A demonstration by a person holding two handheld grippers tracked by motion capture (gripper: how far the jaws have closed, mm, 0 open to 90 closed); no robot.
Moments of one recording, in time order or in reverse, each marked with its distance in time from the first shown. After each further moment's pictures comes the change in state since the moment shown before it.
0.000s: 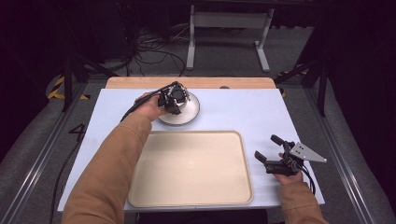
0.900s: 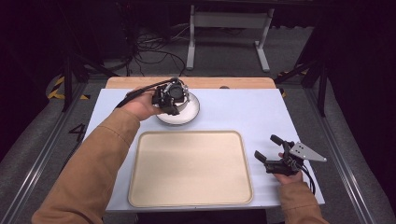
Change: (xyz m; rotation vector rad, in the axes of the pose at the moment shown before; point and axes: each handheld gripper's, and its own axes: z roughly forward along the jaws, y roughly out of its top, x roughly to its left) left arm -0.041 0.001 -0.074 -0.003 -0.014 0.118; right arm -0.001 0.000 0.001 0.007 0.001 0.007
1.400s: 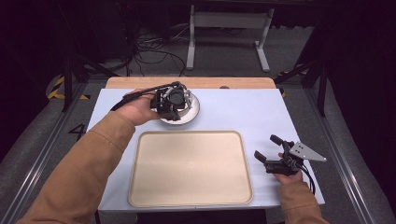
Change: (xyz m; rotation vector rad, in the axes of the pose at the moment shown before) left arm -0.034 0.005 -0.028 -0.008 -0.008 0.090; right arm 0.000 0.000 0.000 0.004 0.004 -0.001
